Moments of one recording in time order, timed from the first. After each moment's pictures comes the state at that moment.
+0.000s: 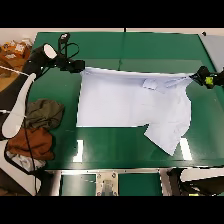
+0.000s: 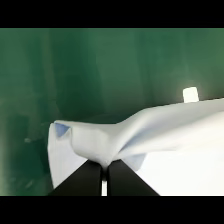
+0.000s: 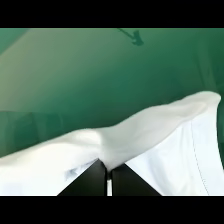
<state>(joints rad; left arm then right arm) -0.15 -1.81 1.73 1.11 -0.90 -1.41 -0.55 -1.59 1.38 -0.77 0.96 1.22</state>
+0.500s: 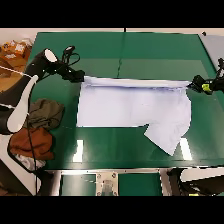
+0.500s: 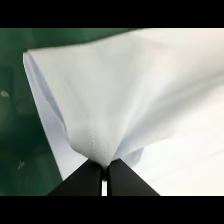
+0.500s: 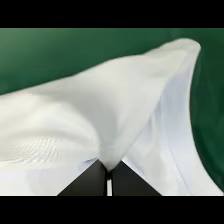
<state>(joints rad) -0.12 -1.88 1.73 1.07 -1.10 -1.29 -0.54 -1.61 1.35 -0.99 1.02 1.22</state>
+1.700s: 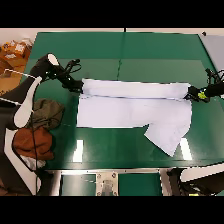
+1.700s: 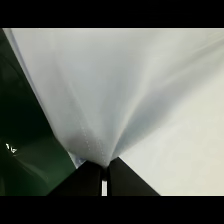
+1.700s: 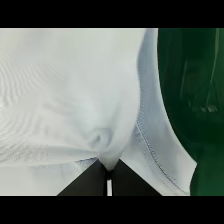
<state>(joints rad) -0.10 -1.96 1.77 1.10 -1.35 -1.21 -0.52 -1.68 1.36 -1.19 1.13 1.26</state>
